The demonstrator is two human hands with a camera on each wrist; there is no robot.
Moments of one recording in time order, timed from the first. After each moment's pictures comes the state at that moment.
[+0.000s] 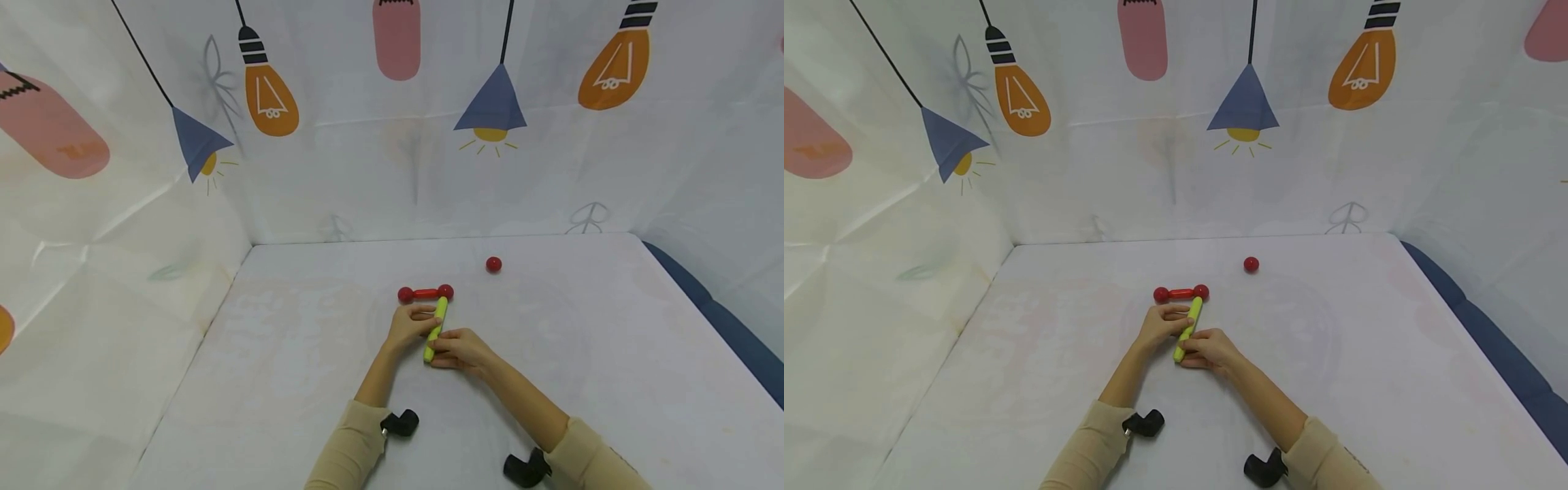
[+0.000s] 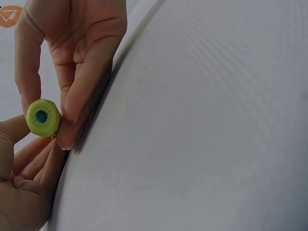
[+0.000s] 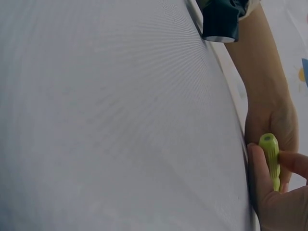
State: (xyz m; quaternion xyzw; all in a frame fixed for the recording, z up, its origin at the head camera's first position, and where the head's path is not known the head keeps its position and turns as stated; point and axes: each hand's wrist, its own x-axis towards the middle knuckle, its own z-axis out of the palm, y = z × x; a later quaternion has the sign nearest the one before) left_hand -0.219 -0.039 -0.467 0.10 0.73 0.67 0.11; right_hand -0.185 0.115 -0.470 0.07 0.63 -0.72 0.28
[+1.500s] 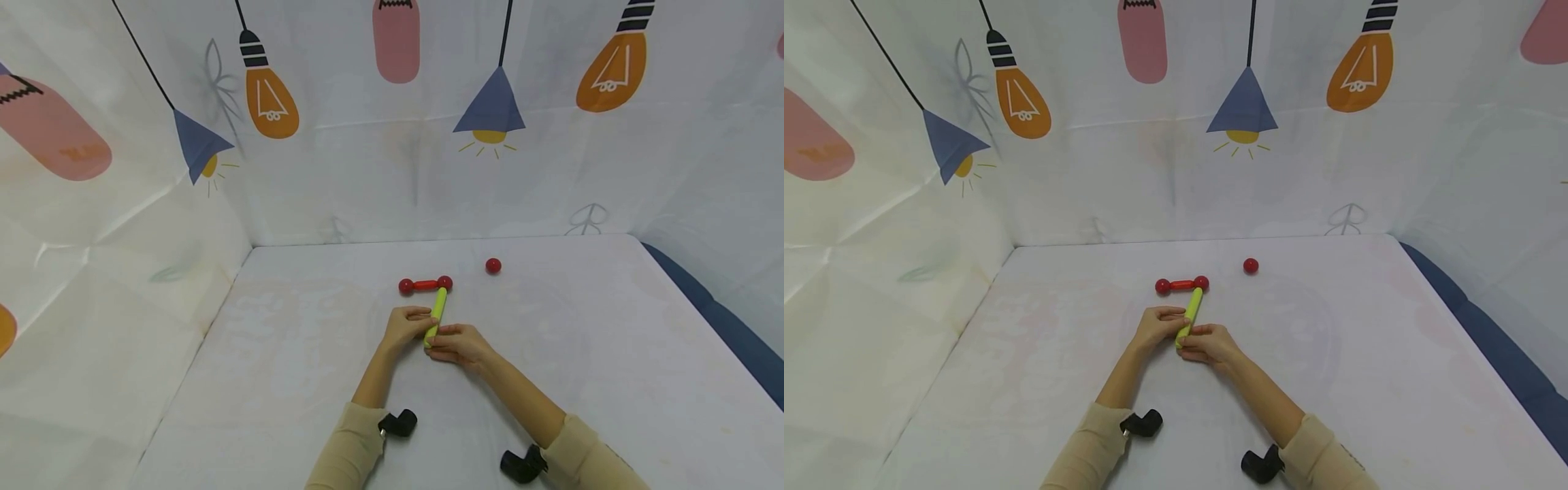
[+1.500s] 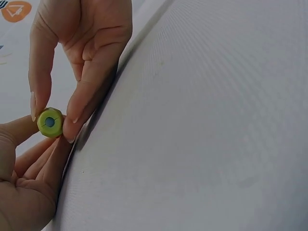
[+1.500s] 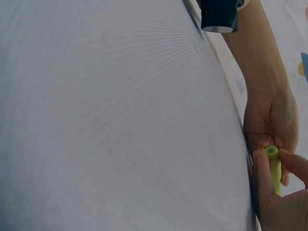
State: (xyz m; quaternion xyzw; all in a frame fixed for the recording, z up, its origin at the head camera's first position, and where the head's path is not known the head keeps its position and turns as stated) left_hand -0.234 -0.040 -0.496 0.04 0.74 0.66 0.11; right_hand -0.194 0.116 -0.474 0.11 0.58 -0.77 0.25
